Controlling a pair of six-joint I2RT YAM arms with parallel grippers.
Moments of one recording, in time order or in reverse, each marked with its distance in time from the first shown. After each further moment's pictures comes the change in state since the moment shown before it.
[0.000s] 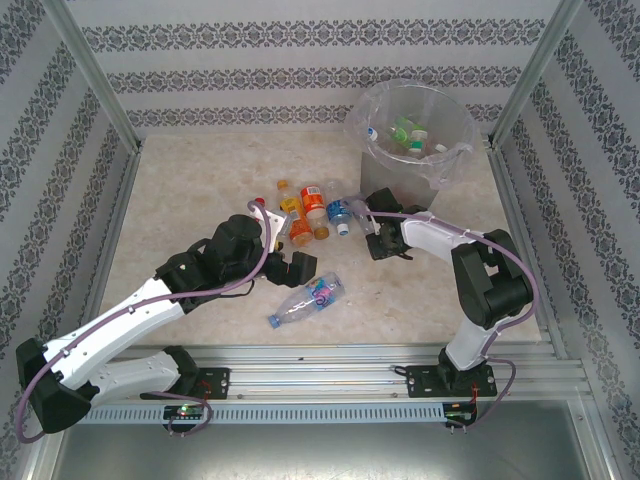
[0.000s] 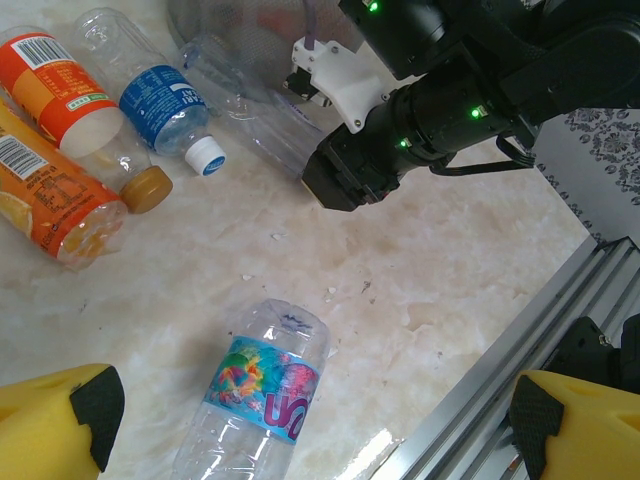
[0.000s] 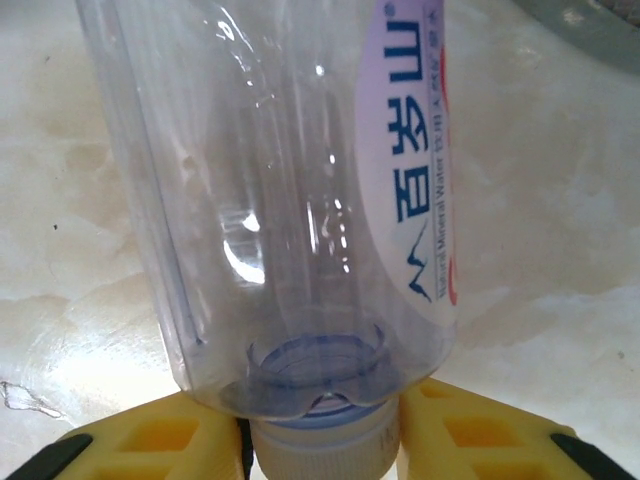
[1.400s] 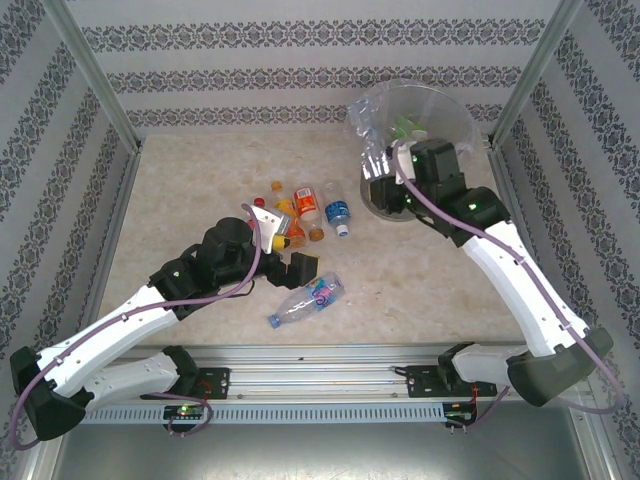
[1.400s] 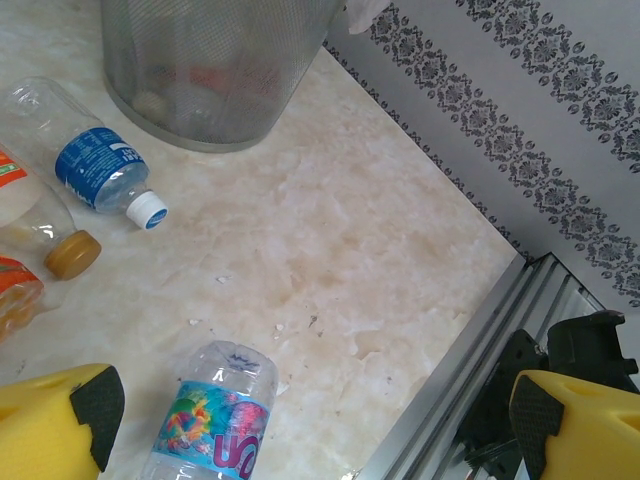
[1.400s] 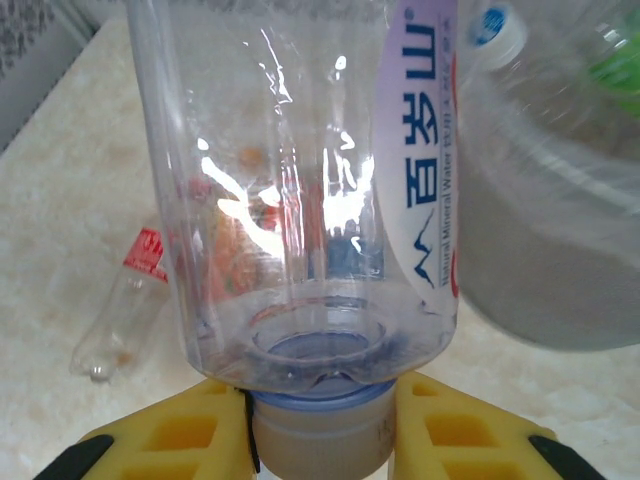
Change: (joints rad) left arm 0.000 -0.060 -0.051 0.132 0.077 0.013; right arm 0.022 -0.467 0.414 -0.245 -0.192 0.088
